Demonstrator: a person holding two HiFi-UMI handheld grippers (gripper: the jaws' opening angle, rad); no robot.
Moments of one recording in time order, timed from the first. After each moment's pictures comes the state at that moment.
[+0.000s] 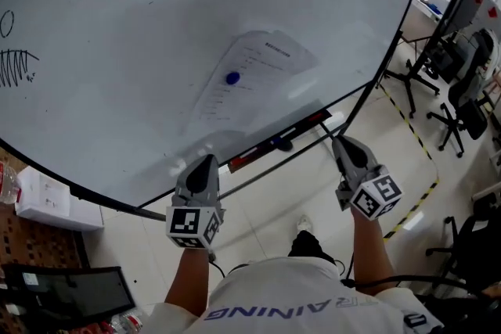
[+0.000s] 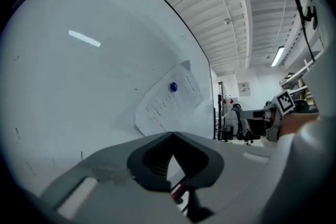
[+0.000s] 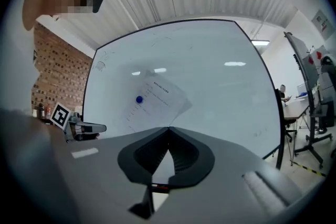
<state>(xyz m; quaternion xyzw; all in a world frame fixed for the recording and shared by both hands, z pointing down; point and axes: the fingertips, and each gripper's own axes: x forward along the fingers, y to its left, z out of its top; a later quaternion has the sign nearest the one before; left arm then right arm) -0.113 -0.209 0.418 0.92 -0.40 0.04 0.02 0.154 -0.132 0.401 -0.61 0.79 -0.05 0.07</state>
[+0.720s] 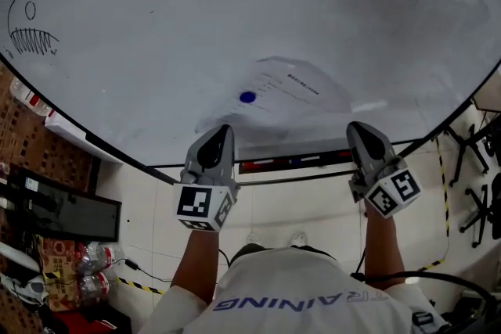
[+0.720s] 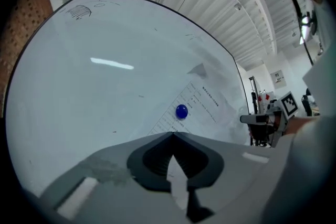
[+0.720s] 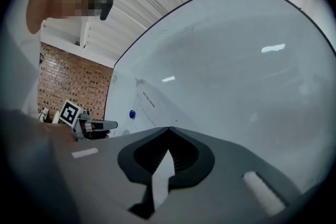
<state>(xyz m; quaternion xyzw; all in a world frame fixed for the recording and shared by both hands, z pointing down) -0.057 -0.262 0.347 0.83 -0.56 0.01 -0.02 0.186 -0.273 0.342 -0.41 0.91 -0.02 0.08</state>
